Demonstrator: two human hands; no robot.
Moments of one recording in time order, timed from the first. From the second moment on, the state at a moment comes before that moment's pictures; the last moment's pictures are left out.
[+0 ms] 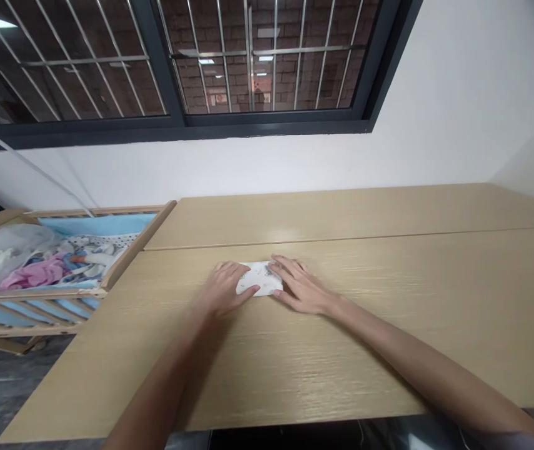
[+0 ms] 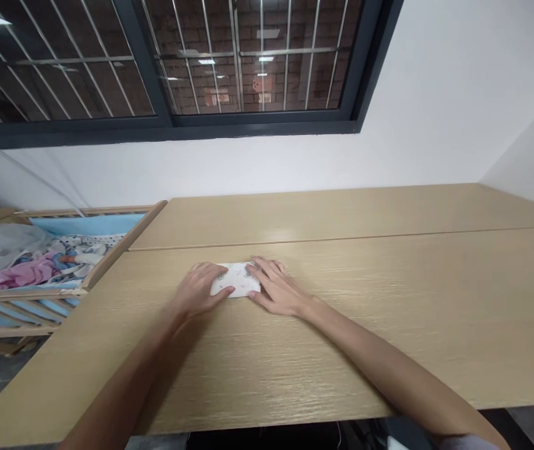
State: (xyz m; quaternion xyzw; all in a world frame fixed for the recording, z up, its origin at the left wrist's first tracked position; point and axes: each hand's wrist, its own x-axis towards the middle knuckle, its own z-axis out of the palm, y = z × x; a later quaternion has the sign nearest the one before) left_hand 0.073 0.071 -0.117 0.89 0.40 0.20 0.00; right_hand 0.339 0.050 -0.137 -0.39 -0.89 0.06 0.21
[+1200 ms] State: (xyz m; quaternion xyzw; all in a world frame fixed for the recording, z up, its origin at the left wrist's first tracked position) left_hand 0.108 0.045 -0.110 0.76 0.64 0.09 0.10; right_hand 0.296 0.147 -0.131 -0.52 -0.75 0.35 0.22
